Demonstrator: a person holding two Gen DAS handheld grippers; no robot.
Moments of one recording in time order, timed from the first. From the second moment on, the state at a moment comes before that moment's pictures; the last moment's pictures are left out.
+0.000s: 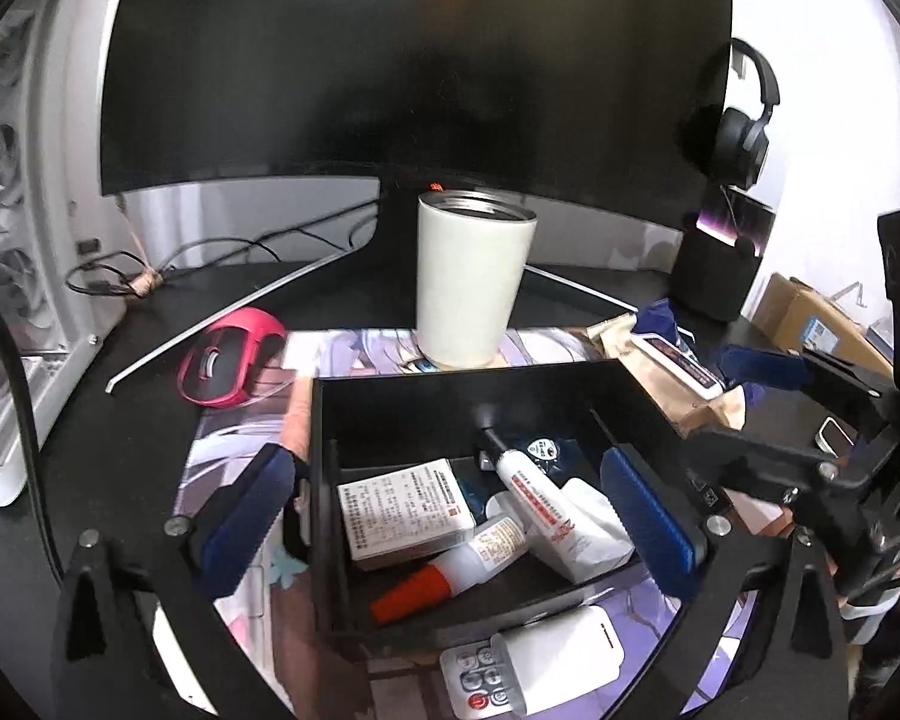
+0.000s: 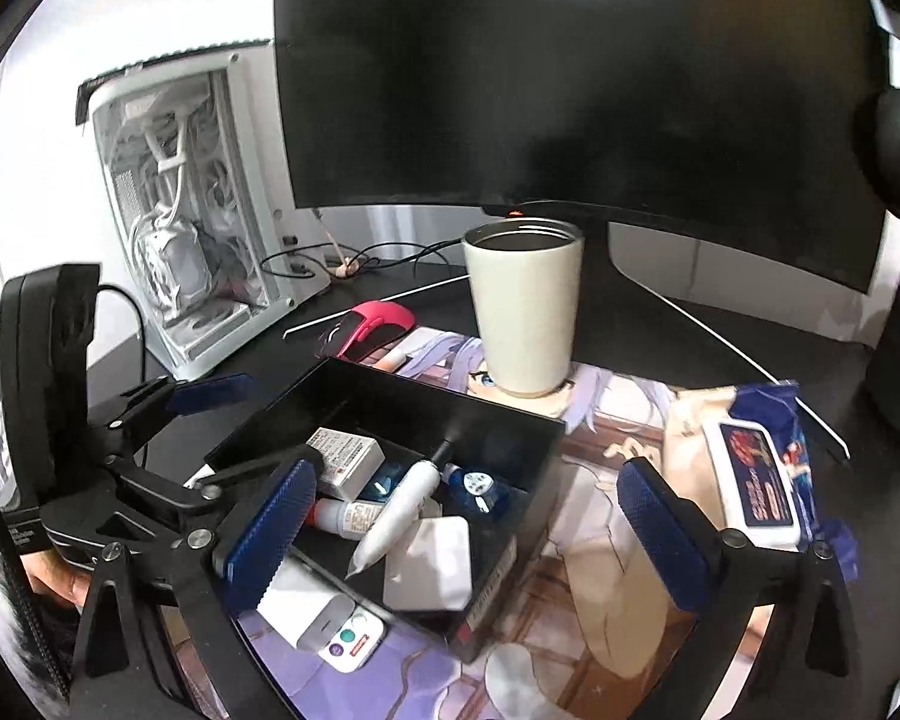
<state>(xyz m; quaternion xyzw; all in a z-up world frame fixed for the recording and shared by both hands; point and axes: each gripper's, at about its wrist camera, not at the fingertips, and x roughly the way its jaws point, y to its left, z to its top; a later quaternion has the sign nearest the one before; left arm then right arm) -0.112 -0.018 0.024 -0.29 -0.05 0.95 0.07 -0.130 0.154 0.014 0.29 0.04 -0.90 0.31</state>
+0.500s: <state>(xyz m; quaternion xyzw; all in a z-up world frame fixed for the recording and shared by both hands) -0.067 -0.034 0.033 -0.25 -0.07 0.96 0.06 -0.080 0.172 0.010 0.25 0.03 -0.92 0.31</state>
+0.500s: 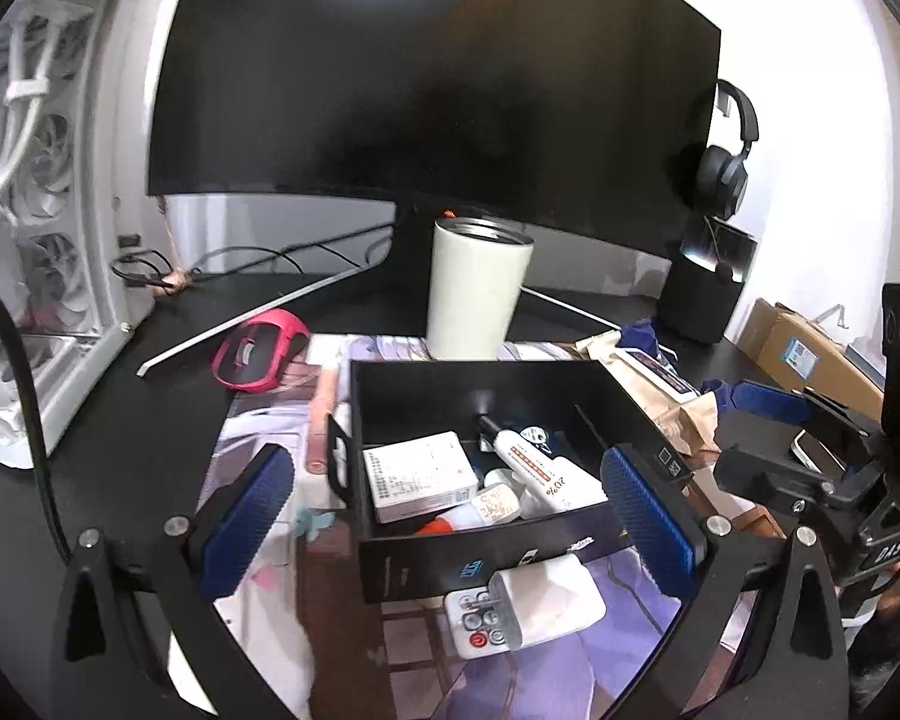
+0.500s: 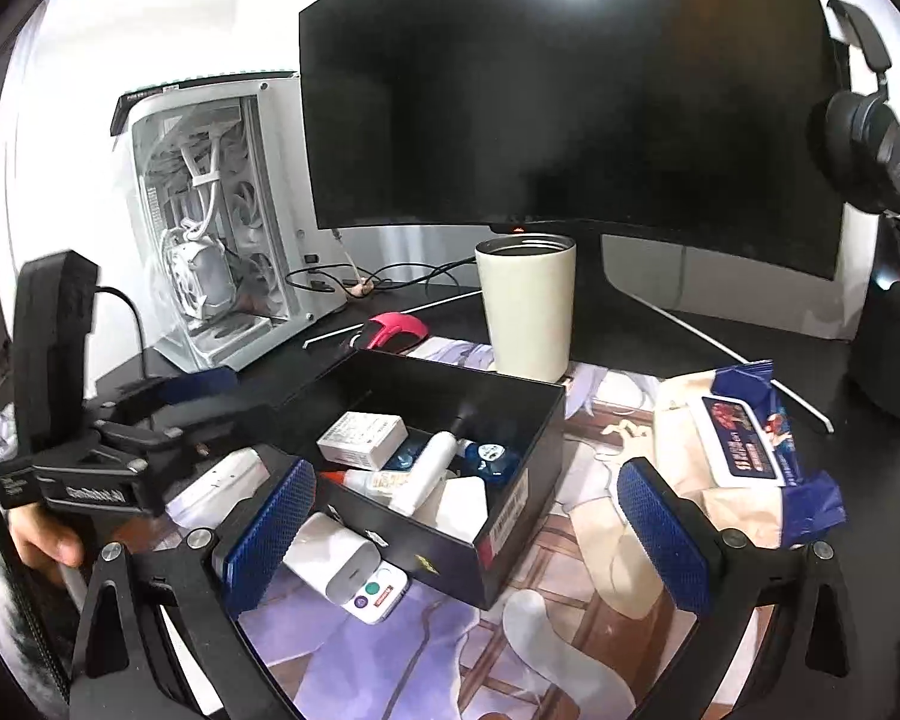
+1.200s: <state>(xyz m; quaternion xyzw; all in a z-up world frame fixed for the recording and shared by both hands) -0.053 -0.057 0.026 -0.27 -0.14 0.95 0.00 -0.083 0.198 0.012 0.25 -0.01 -0.94 0.25</state>
